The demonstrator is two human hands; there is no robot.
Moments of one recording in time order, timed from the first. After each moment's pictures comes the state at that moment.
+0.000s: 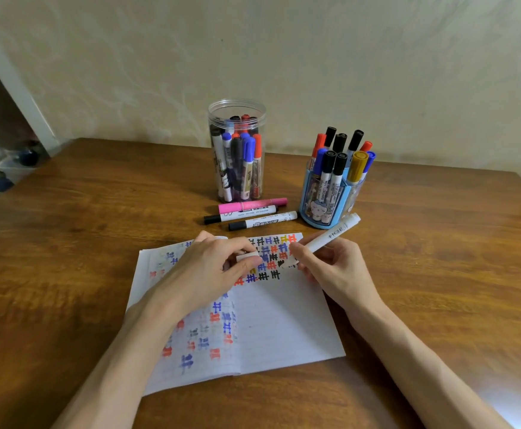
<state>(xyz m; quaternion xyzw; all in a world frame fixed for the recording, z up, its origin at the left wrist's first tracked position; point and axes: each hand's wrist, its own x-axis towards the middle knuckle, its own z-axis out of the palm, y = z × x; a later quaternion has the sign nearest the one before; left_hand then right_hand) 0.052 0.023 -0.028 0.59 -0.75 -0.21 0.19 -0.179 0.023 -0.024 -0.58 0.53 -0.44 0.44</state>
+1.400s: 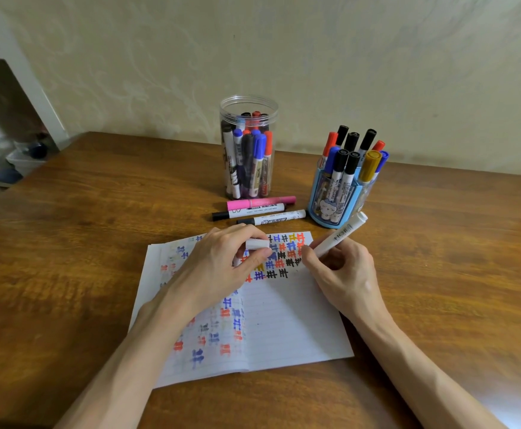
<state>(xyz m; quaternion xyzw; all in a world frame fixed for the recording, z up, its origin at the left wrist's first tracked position) 0.045 0.029 -0.023 0.54 -0.78 -0.16 0.29 -0.178 0.022 -0.038 -0.65 0.55 -0.44 0.28</state>
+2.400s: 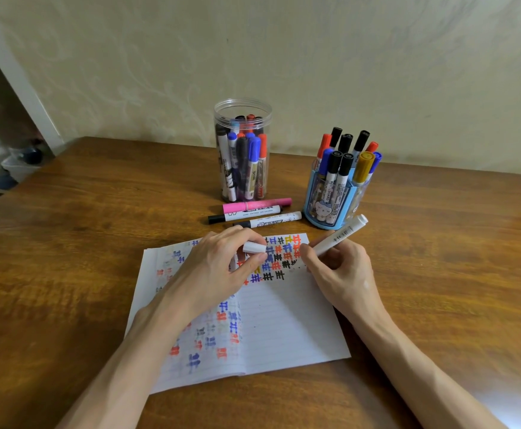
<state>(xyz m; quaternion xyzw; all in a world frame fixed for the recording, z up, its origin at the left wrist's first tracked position) 0.045 0.027 -0.029 0.54 -0.78 -0.14 0.28 -0.180 0.020 -0.037 -0.63 0.56 -0.44 0.30</state>
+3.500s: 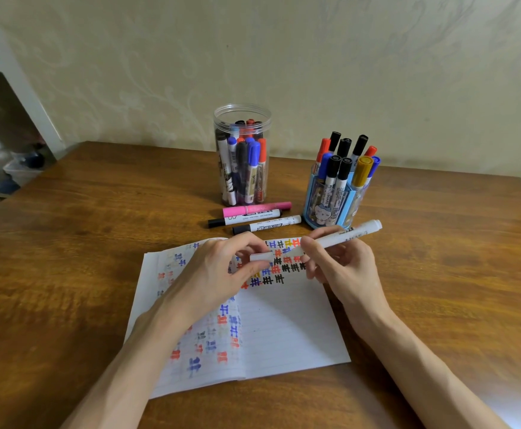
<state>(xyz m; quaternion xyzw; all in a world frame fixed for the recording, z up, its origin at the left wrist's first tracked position) 0.045 0.026 -0.028 0.51 -0.77 -0.21 0.34 -0.181 0.026 -0.020 -0.58 0.44 -0.52 0.45</state>
